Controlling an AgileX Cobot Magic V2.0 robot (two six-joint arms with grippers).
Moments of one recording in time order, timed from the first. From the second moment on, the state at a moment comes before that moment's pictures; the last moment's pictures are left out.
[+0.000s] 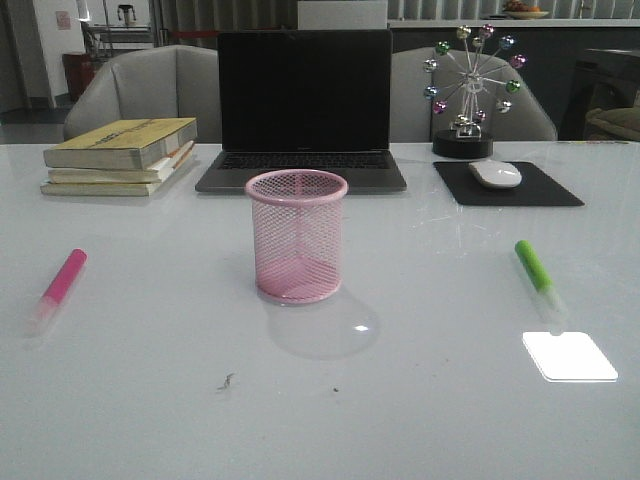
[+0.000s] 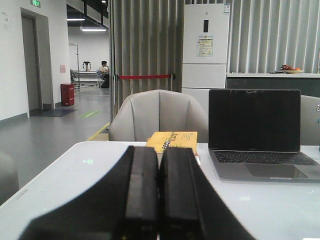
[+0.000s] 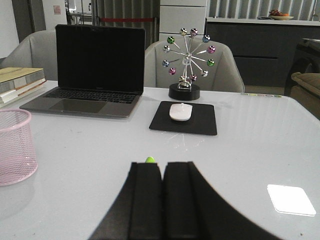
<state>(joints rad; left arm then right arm) -0.03 -0.01 0.00 -0.09 -0.14 0.07 0.09 -0.01 0.03 -0.10 0.03 0.13</state>
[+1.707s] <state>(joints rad) -0.03 0.90 -0.68 -0.05 0.10 0.07 0.09 0.96 -0.70 -0.10 0.25 0.13</state>
